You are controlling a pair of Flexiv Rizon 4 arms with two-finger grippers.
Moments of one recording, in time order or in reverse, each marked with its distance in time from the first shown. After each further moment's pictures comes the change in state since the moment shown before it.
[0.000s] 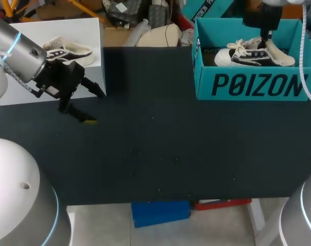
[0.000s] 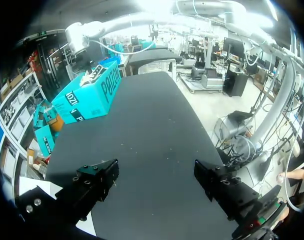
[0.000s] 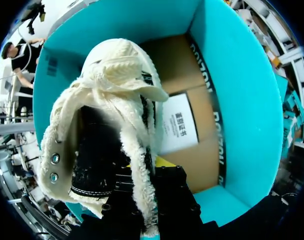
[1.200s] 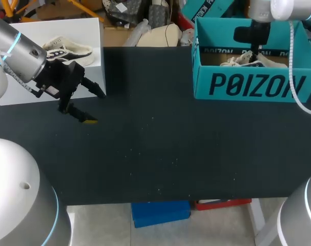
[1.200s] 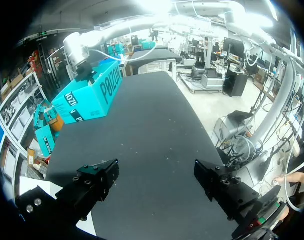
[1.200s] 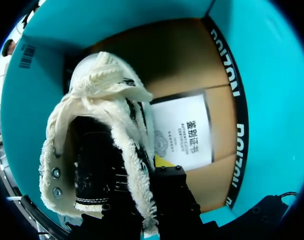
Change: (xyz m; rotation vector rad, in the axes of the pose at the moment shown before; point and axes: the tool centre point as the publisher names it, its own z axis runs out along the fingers) left arm 0.000 0.000 0.000 0.000 0.000 0.000; right arm -0.001 0.015 0.057 0.037 0.034 -0.029
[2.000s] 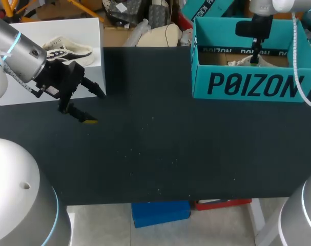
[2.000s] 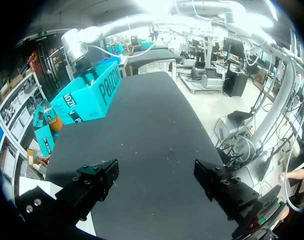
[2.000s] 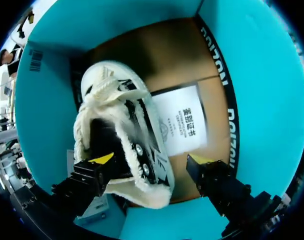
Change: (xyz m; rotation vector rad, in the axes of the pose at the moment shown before) left arm 0.000 0.000 0.000 0.000 0.000 0.000; right arm 0.008 -0.009 -0.032 0.038 -0.005 0.072
